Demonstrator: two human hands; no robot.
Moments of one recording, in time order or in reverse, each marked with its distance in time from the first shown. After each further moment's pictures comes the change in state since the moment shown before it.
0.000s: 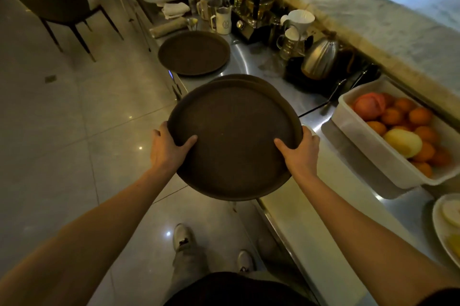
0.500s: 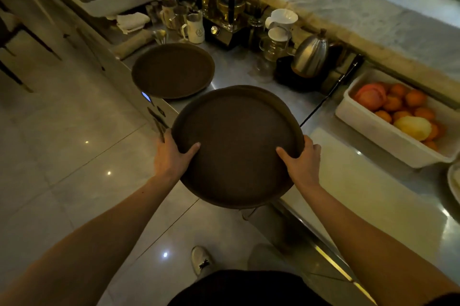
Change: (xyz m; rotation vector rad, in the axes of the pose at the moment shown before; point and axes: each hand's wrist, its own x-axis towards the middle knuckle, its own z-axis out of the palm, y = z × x) left_hand 0.167 -0.018 -0.013 0.079 -0.256 0.203; right_hand 0.009 -0.059 0.102 -0.031 0.181 0.220
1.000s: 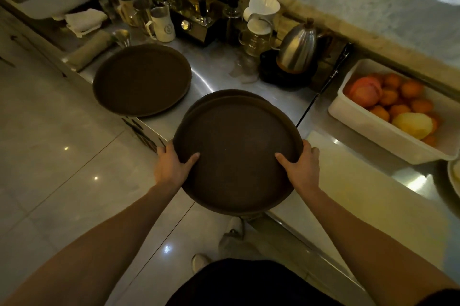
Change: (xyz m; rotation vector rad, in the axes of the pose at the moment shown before) left_hand 0.089 0.017 0.061 0.116 -0.179 0.017; right_hand 0.070 0.019 0.025 -0.134 0.034 0.122
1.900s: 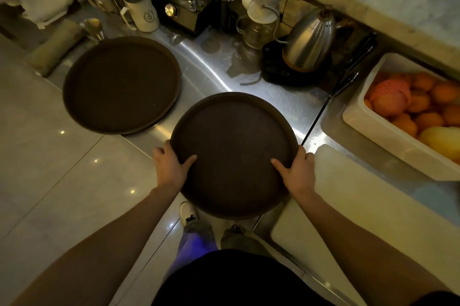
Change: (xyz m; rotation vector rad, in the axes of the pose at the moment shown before) left_hand 0.094 0.028 0.032 -0.004 -0.053 -0.033; right_hand 0.083 0.003 0.059 -0.181 -0.137 0.127
